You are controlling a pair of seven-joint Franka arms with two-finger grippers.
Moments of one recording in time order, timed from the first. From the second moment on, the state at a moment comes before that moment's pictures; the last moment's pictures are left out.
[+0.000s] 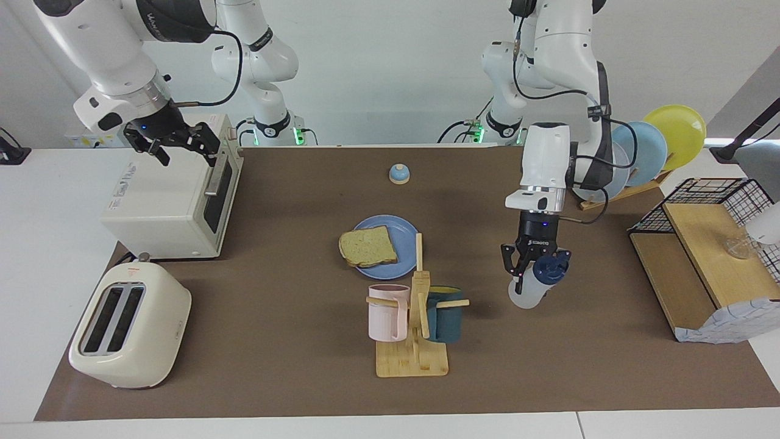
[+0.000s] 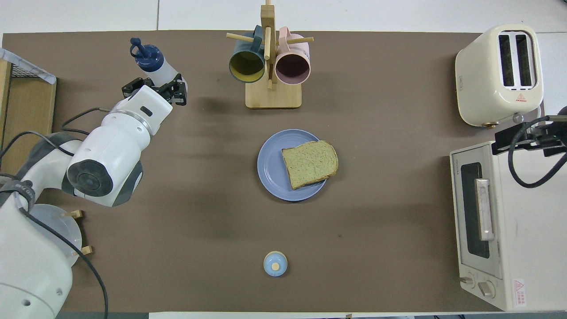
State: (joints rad) left arm -0.51 0.31 0.31 -2.12 0.37 3.34 -0.48; right arm -0.01 -0.03 -0.03 -1.63 0.01 1.49 0.03
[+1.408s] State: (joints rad) left arm -0.48 0.64 0.30 -1.92 0.37 3.48 -0.52; right arm -0.01 -0.03 -0.03 -1.63 0.01 1.49 0.03
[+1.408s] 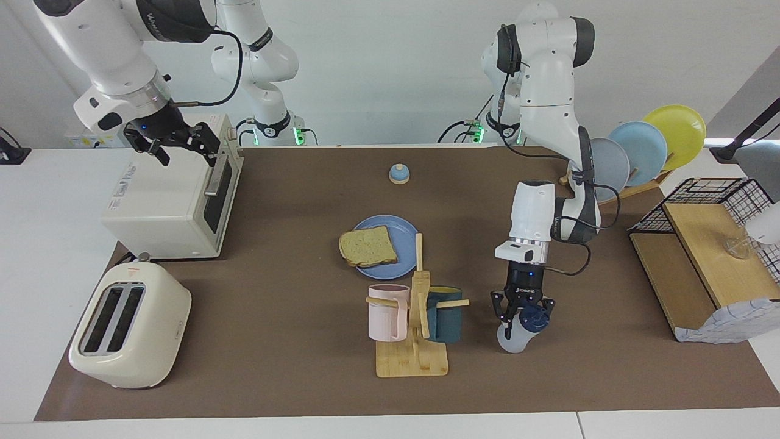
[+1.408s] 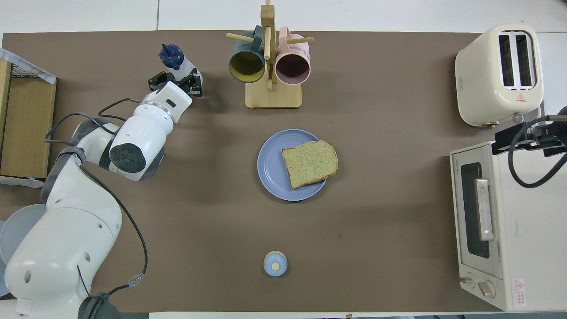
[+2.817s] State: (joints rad) left arm -0.59 0.21 0.29 -2.19 0.38 3.00 -0.48; right arm -0.01 -0.03 -0.03 -1.63 0.01 1.49 0.03
